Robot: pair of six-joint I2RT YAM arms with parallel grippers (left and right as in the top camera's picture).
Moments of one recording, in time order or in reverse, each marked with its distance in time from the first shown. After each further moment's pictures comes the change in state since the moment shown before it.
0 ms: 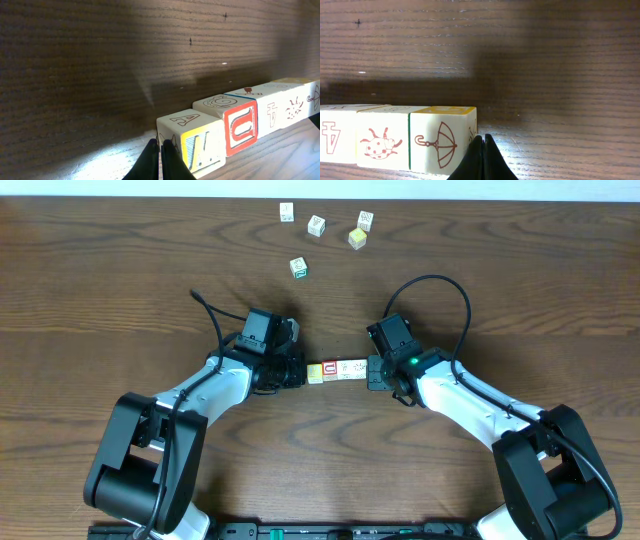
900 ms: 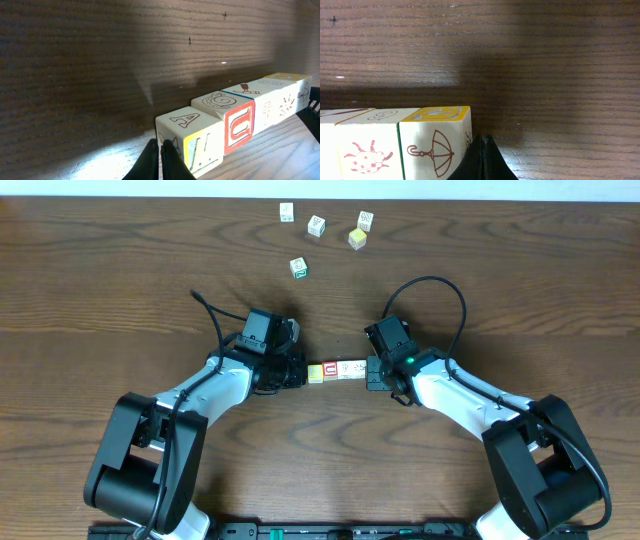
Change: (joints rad) left arm -0.002 0.000 0.000 0.000 0.000 0.000; right arm 0.000 0.048 -0.001 0.029 0.014 0.004
